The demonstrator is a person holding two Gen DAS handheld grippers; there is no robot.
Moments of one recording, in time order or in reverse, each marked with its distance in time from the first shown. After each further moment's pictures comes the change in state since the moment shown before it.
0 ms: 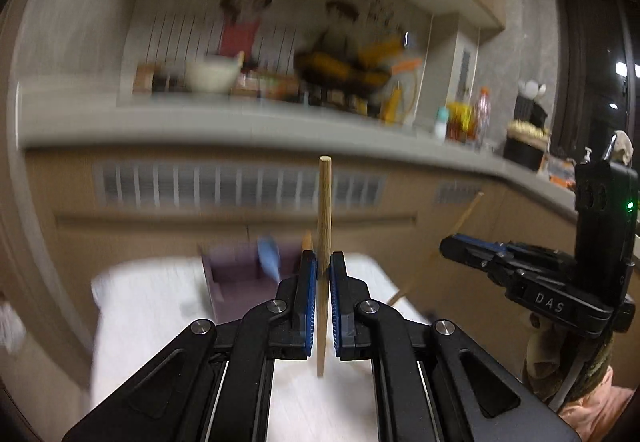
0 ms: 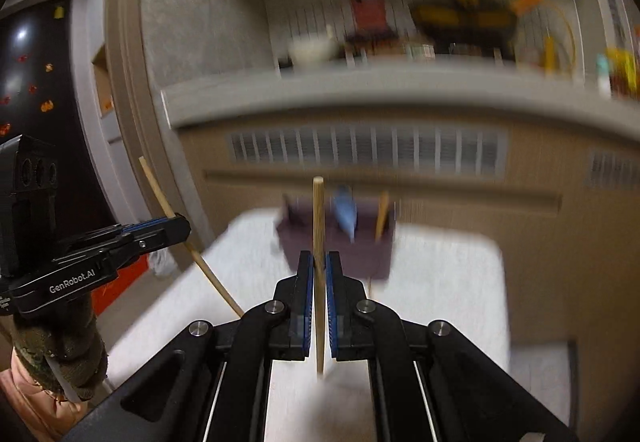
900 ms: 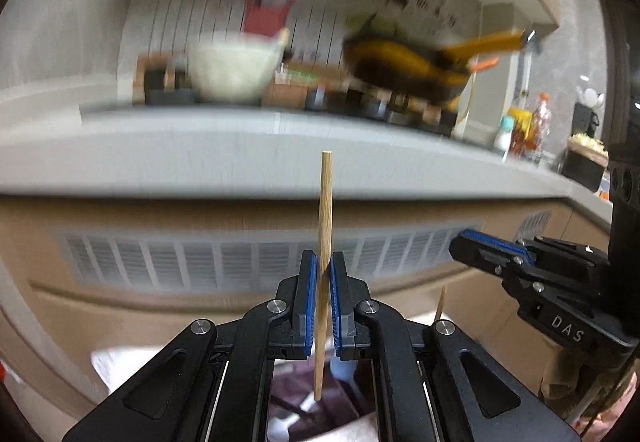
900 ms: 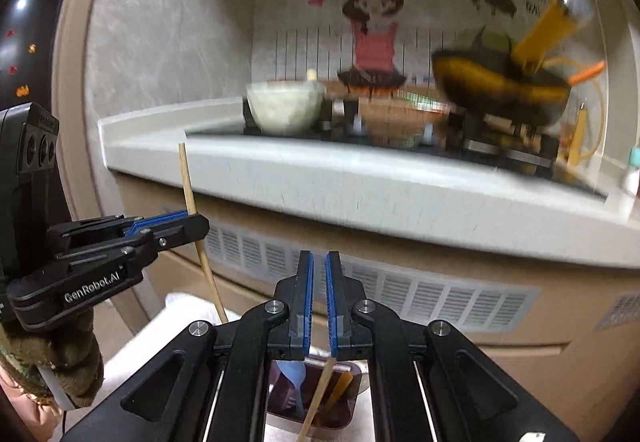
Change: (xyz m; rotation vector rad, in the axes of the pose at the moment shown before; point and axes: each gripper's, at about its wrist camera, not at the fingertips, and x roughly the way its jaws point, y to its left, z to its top) left arm 0.199 0.105 0.053 -0.045 0.099 0.071; right arm 0.193 -0.035 0.087 -0.070 0.036 -0.072
